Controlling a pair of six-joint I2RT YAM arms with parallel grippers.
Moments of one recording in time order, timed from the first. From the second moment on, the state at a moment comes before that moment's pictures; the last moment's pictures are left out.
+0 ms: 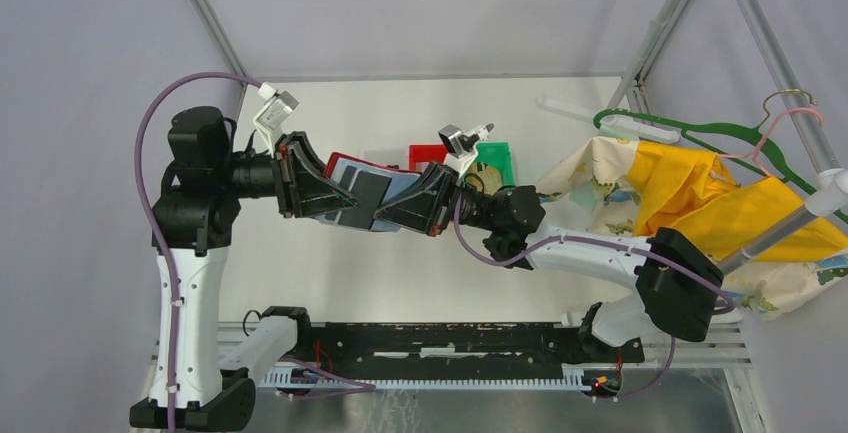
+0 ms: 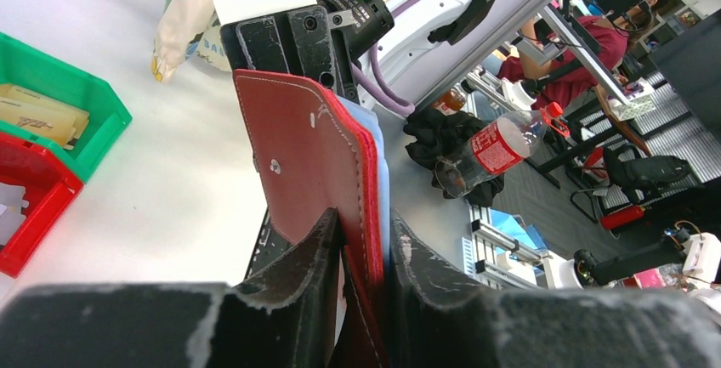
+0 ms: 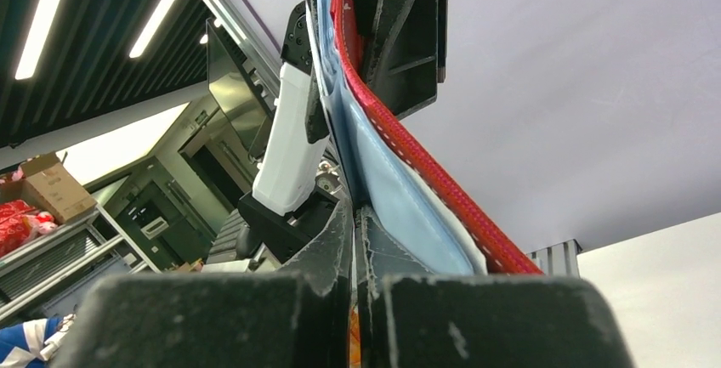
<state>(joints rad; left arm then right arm) -0.05 0.95 1.44 -0.83 1.43 -0.25 1.00 1.44 0.84 1.25 -0.48 1.10</state>
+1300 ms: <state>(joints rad) -0.05 0.96 1.45 -0.80 1.42 -0.27 0.98 1.43 0.84 1.27 -0.49 1.10</state>
